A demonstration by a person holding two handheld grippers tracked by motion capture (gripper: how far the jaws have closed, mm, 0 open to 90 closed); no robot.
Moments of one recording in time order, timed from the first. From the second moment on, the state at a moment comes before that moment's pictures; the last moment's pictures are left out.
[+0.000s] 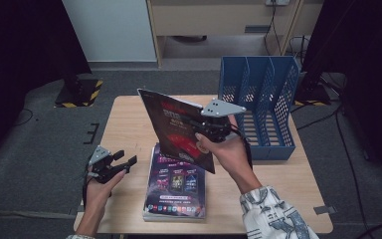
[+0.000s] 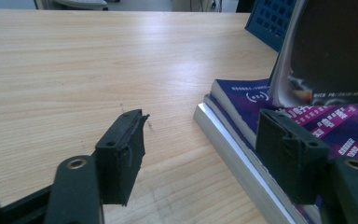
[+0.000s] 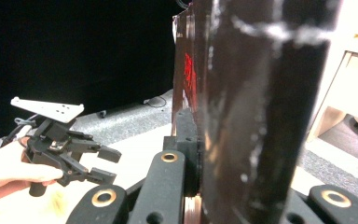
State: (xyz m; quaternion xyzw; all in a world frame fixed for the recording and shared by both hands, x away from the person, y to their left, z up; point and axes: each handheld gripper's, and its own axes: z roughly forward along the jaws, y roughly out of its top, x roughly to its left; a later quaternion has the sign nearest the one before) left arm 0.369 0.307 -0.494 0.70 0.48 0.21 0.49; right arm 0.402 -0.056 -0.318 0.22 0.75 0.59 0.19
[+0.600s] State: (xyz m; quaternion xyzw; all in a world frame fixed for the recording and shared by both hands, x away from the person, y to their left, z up) left arm 0.374 0.305 -0.505 0.72 0.50 0.20 0.43; right arm 0.405 -0.065 -0.312 0.24 0.74 0.59 0.20
